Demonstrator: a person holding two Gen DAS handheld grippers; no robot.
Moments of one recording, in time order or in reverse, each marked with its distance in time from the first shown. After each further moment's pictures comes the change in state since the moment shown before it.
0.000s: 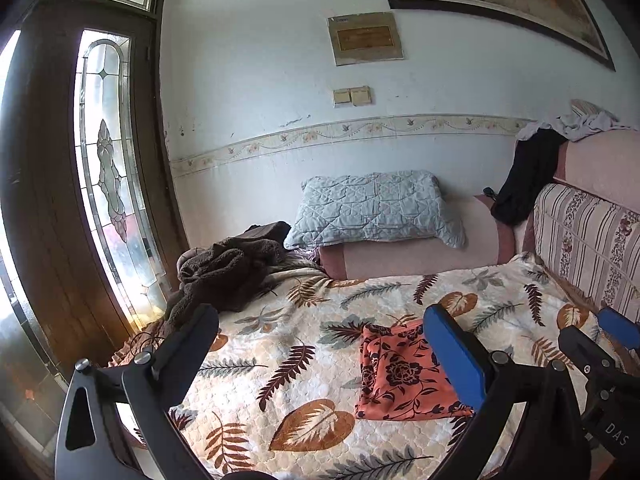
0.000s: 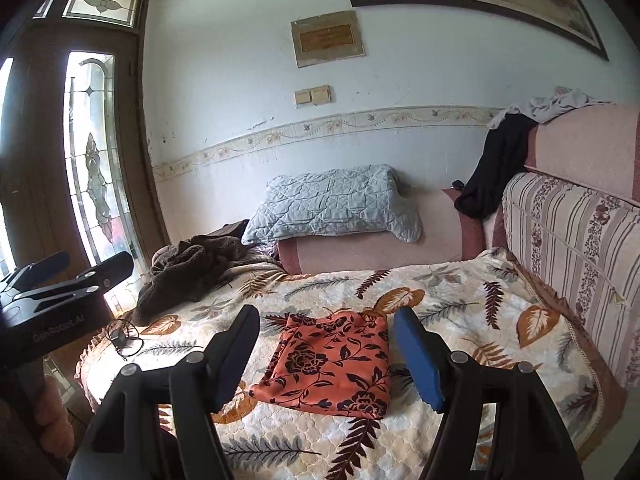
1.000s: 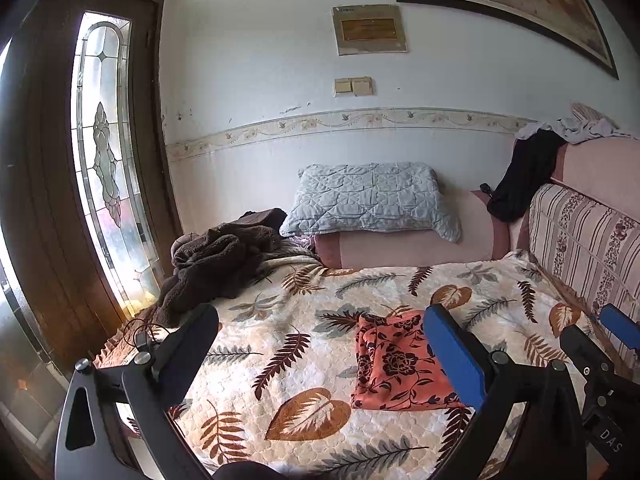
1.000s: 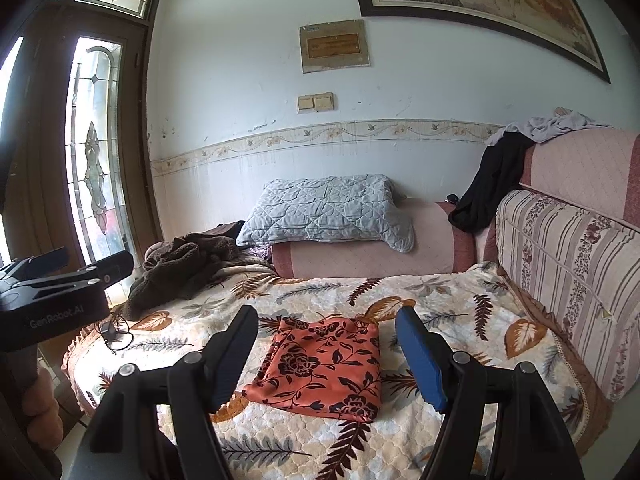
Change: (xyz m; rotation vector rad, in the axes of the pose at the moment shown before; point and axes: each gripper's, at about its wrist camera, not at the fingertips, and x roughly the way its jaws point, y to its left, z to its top) left arm 0.002 0.015 -0.003 -0.030 0.048 -0.035; right arm -0.007 0.015 -0.001 -0.053 -0.019 -0.044
